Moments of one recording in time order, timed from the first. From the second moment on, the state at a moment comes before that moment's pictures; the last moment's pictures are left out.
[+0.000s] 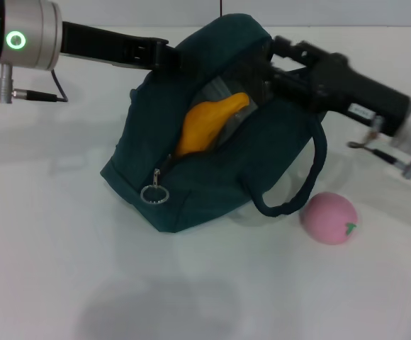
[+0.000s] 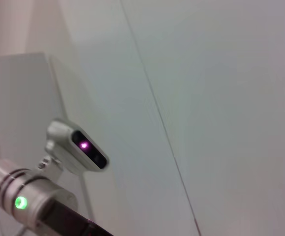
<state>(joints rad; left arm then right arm) -0.67 -2.07 0.92 1.16 2.10 1.55 -2.49 0.77 2.02 -0.03 0.00 -2.11 -1.52 0.91</state>
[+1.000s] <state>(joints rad) -0.68 -2.05 0.91 1.08 2.11 1.47 -2.48 0.39 2.01 -1.08 -1.63 -2.20 -1.84 2.14</state>
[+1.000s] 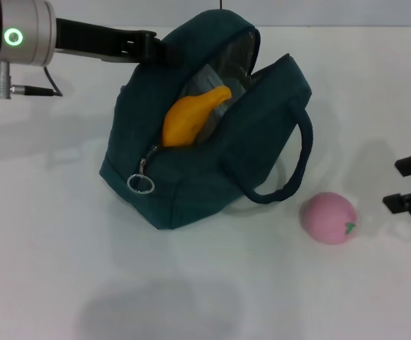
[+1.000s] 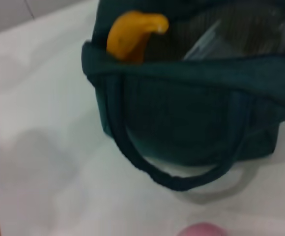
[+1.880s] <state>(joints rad) -0.67 -2.06 0.91 1.08 2.11 1.47 -2.46 0.56 2.02 -1.37 -1.33 -2.34 -1.61 2.22</state>
